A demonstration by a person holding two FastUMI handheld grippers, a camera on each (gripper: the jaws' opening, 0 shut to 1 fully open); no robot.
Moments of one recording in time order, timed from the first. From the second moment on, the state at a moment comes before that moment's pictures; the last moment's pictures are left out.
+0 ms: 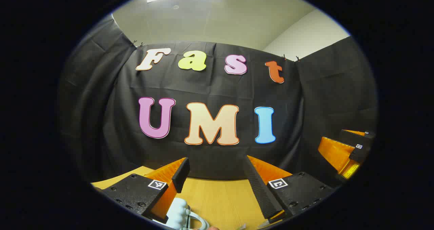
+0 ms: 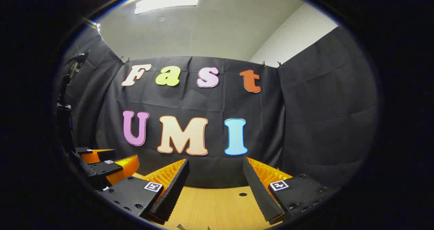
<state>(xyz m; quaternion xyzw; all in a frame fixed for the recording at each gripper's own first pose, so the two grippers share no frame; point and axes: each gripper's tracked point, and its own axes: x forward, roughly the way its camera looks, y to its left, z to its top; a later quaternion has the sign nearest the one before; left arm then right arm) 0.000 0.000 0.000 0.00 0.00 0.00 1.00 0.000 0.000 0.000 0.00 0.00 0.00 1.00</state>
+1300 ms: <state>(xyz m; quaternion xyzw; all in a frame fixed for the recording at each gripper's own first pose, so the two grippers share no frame) -0.023 0.023 -0.183 0.00 0.23 0.04 0.97 0.008 -0.024 -0.058 0.01 0.06 0.01 1.00</state>
